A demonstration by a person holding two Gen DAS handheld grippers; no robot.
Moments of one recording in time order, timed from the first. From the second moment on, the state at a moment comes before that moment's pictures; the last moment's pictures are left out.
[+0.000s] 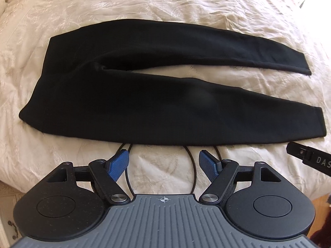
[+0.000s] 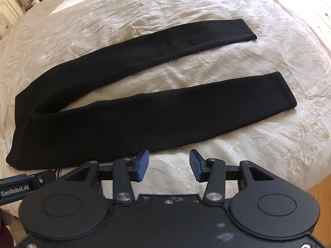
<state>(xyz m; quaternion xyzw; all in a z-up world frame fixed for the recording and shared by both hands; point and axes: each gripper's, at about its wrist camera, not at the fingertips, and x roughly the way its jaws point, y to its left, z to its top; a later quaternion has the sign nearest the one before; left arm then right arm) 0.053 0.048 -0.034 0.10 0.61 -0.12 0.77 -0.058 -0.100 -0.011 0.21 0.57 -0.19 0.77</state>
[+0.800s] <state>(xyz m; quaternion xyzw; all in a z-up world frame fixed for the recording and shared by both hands) 0.026 0.040 -0.145 0.38 0.47 -0.32 0.73 -0.083 -0.121 -0.050 0.29 0.55 -0.34 0.70</state>
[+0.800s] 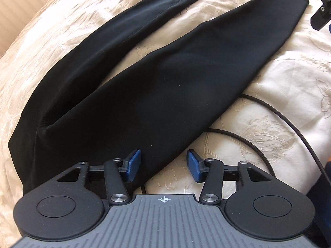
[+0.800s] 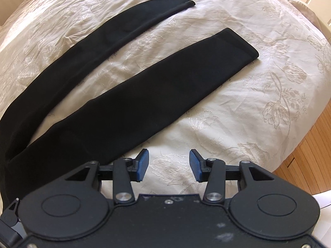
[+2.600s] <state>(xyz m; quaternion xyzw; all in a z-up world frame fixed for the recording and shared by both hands) 0.040 0.049 -0.035 0.26 0.48 -0.27 0.79 -0.127 -0.306 -0.055 0.45 0.43 -0.39 0.68</state>
